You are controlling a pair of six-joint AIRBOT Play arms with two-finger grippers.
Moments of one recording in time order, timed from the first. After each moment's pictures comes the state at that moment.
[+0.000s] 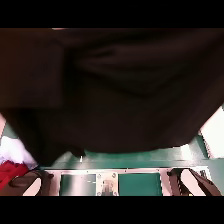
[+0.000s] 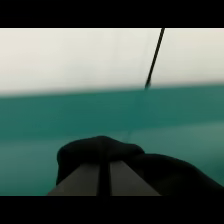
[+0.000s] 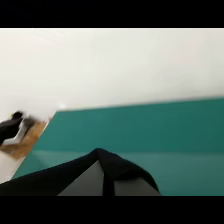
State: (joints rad) left arm 0.01 -0.82 1.74 1.27 -1.22 -1.55; right arm -0.53 -0.88 1.58 -0.56 1.23 1.32
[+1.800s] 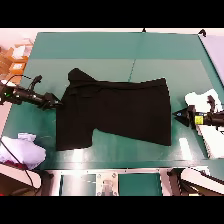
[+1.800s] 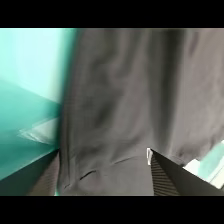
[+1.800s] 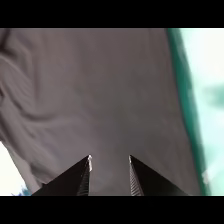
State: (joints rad) left arm 0.35 -1.76 1.23 0.83 -1.36 -0.92; right arm -0.72 -1.23 0.66 -0.73 1.29 1.15
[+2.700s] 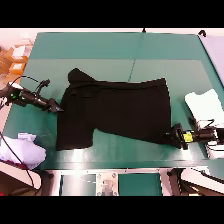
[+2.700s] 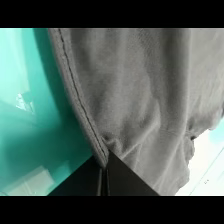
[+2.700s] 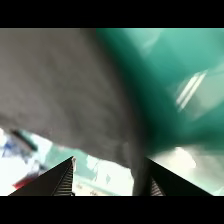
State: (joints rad) left arm 0.32 -1.78 1.21 0.84 -1.41 -0.81; right arm -0.69 -1.28 0.44 -0.94 1.33 1.28
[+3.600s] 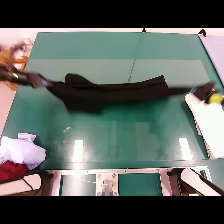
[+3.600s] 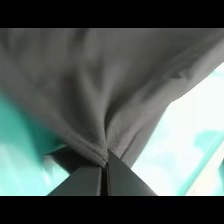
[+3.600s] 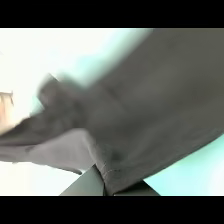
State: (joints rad) left arm 0.31 -1.36 1.39 0.67 -1.52 -0.88; right arm -0.67 -1.05 0.94 -0.42 1.39 1.08
